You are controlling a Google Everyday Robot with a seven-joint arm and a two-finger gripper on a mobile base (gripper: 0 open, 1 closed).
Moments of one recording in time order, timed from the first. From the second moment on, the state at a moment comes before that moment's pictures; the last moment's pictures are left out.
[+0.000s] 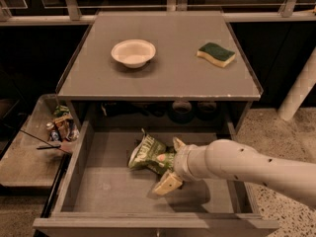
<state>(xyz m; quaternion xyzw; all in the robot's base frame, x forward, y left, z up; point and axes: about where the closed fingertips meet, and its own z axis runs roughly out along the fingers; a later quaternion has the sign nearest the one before) 0.491 -0.045 0.624 -0.52 0.77 0.12 0.35</state>
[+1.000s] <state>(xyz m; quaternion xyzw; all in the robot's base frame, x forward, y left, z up) 0.509 -0.044 0.585 -0.50 0.80 0.09 0.33</state>
